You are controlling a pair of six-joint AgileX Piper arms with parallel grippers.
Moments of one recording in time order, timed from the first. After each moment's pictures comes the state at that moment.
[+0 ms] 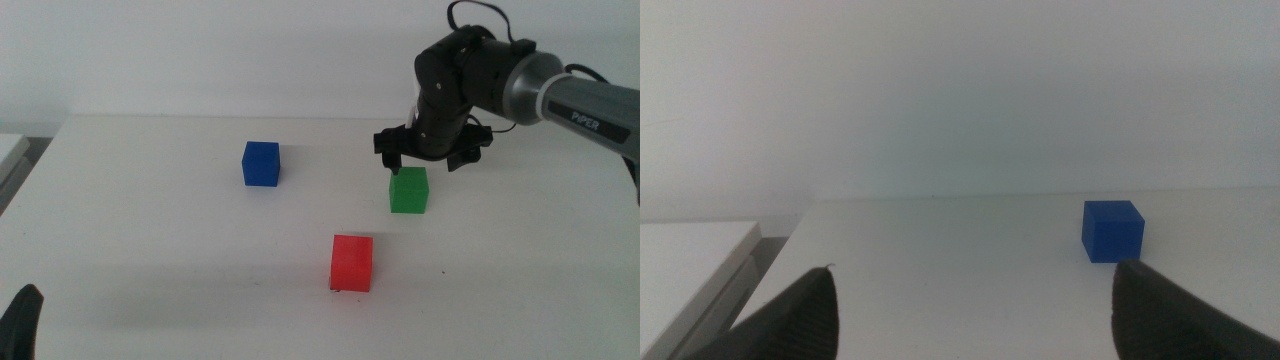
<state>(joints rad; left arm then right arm) -0.05 0.00 0.00 -0.09 0.11 0.06 0.47 2.15 -1.82 -0.27 0.99 0.55</state>
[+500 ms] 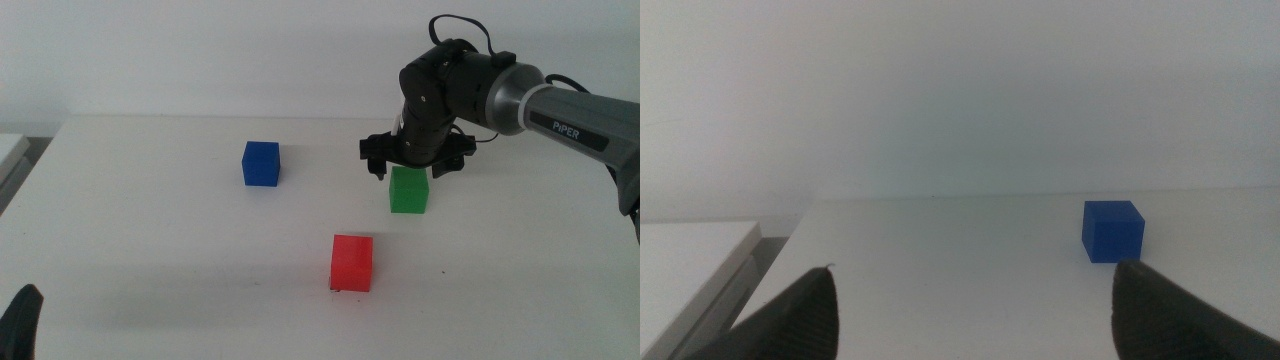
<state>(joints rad) -0.05 0.00 0.00 -0.09 0.11 0.06 0.50 2.18 -1.82 -0.26 0.95 0.60</state>
